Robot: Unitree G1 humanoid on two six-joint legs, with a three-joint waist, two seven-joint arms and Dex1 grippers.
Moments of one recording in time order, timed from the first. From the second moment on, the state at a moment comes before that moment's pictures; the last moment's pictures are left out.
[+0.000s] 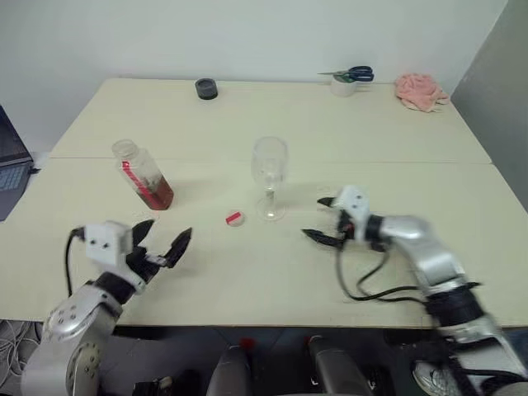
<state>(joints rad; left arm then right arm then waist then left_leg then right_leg) 0.23 0.43 0.43 -0.50 -0.50 0.47 -0.43 -0.49 -0.58 0.13 -0.04 0.20 0.41 0.91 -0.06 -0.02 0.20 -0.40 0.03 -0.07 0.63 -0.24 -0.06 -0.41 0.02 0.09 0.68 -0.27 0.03</state>
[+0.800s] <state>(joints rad) -0.04 0.62 0.50 -0.39 -0.47 0.54 -0.34 -1.08 -0.53 0.04 -0.11 0.62 0.87 0.99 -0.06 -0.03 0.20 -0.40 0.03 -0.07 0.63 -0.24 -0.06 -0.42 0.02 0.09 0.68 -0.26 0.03</state>
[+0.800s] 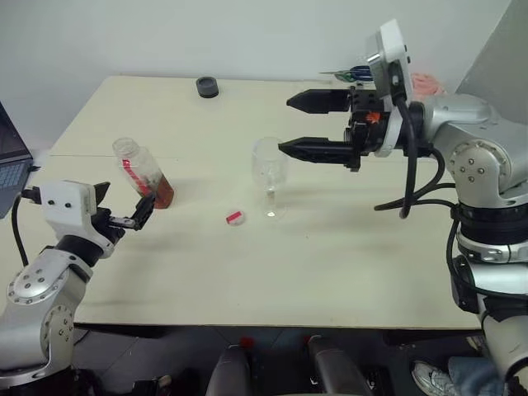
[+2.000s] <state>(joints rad) -0.48 0.62 0.34 0.26 -0.30 0.23 -0.44 -1.07 -0.50 0.06 -0.13 0.63 0.89 0.88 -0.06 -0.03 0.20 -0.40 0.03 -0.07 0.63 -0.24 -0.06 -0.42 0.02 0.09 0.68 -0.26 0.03</state>
